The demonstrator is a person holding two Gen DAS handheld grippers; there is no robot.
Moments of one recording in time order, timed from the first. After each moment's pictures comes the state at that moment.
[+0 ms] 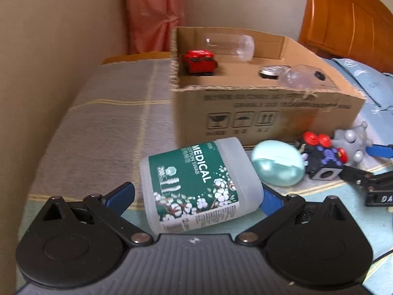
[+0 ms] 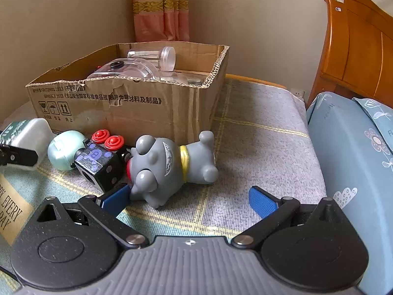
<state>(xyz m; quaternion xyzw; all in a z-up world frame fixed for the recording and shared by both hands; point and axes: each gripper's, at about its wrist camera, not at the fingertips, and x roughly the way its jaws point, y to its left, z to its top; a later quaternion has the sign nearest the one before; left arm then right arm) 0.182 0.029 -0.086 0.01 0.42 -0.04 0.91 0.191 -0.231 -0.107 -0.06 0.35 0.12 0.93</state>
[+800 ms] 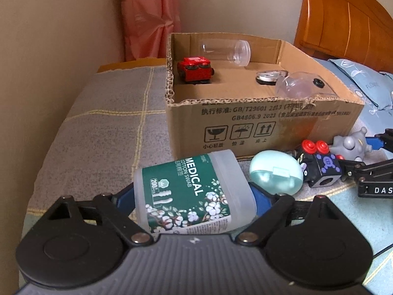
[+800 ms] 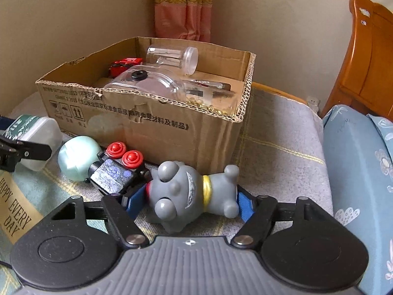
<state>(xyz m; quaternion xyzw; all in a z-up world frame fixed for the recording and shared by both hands) 0.191 0.027 -0.081 0.01 0.41 -0.05 0.91 0.210 -0.208 -0.090 -0.10 0.37 0.15 0.91</state>
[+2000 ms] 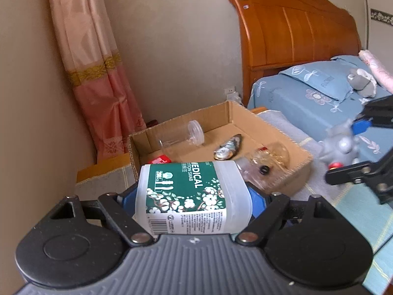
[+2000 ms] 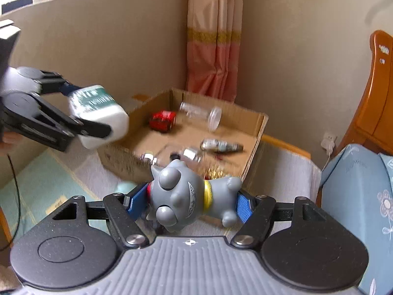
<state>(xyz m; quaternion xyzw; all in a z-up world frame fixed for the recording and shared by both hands) 0.228 -0.009 0.016 0.13 0.31 -0.16 0.93 0.193 -0.217 0.022 -0.11 0.32 0.24 0.91</state>
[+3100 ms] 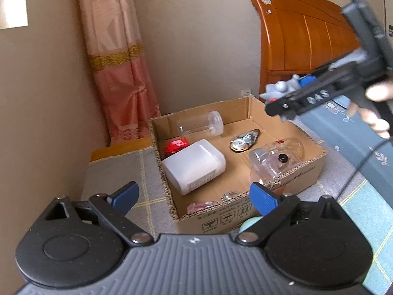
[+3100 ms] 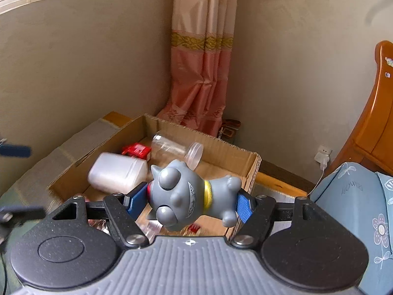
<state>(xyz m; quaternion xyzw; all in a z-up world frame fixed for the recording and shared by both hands) 0.203 0.022 0.007 0.09 0.31 -0.12 0.94 0.308 -0.182 0.038 -0.12 0.33 0.21 0.91</state>
